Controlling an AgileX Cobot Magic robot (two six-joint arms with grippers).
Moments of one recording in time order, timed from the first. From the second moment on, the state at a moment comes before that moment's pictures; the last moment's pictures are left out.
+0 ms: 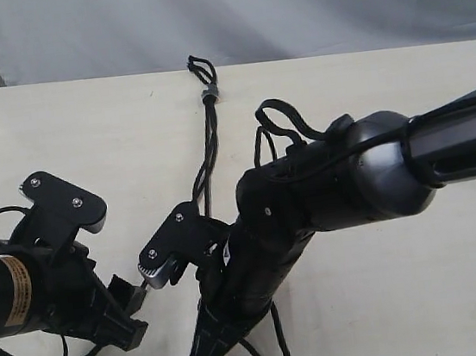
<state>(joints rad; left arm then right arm) -0.61 1.32 -0.45 0.53 0.19 -0.61 0.94 1.89 -0.99 0.38 0.49 -0.47</state>
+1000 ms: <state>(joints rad) -0.50 1.32 -0.45 0.53 0.26 -0.61 0.76 1.77 -1.01 0.22 0.59 -0.44</state>
